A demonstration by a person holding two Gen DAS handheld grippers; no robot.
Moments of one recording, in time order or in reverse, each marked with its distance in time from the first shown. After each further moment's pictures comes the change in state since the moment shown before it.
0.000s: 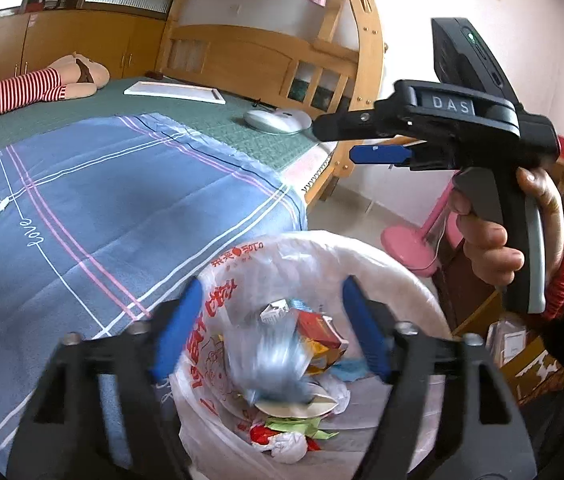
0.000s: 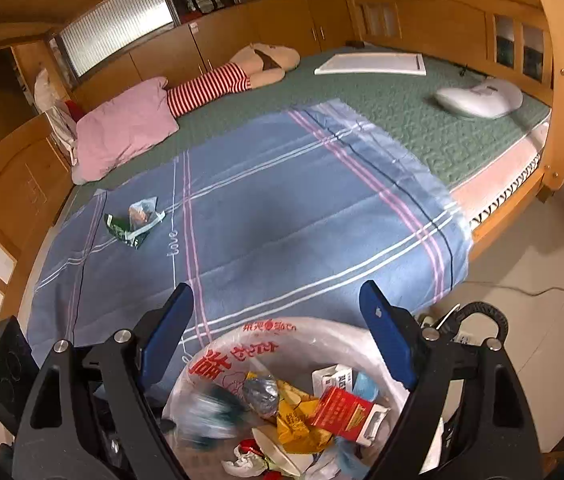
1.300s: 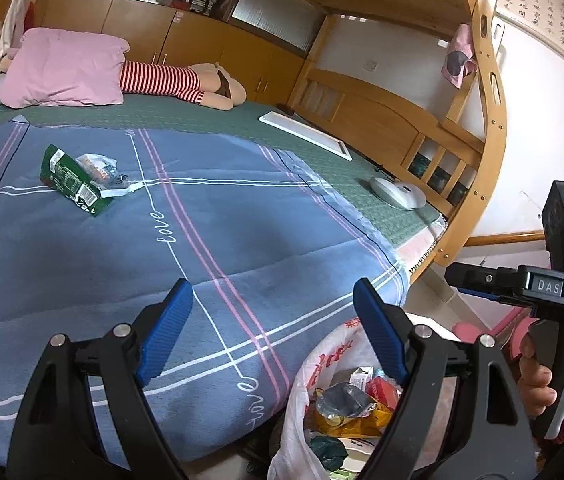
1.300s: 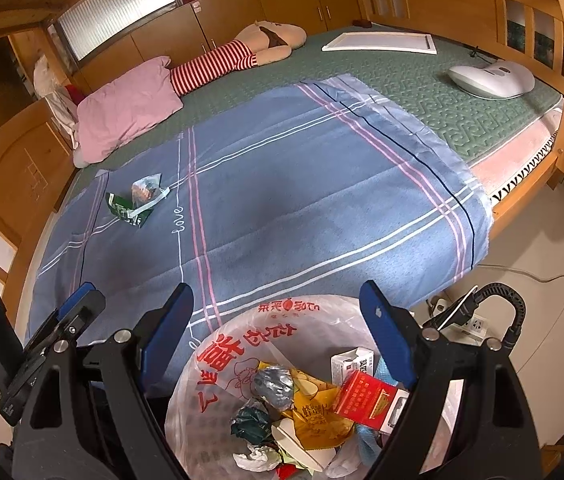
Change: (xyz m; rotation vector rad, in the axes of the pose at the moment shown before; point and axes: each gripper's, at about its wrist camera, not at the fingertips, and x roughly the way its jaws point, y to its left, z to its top) left arm -0.045 0.069 0.009 -0.330 -0.184 0.346; right arm 0.025 0.014 -0.015 -0.002 0.067 0.015
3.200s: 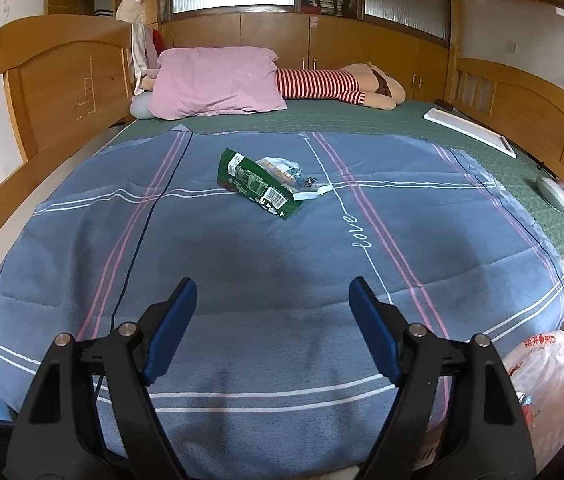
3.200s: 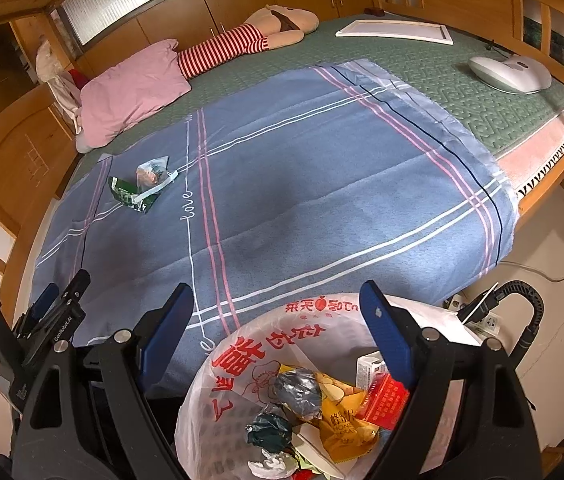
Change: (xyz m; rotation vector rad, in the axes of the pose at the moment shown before) left arm -0.002 0.034 0.005 -0.017 -0.002 0.671; right arm 0.032 0.023 -0.002 -0.023 0.050 0.013
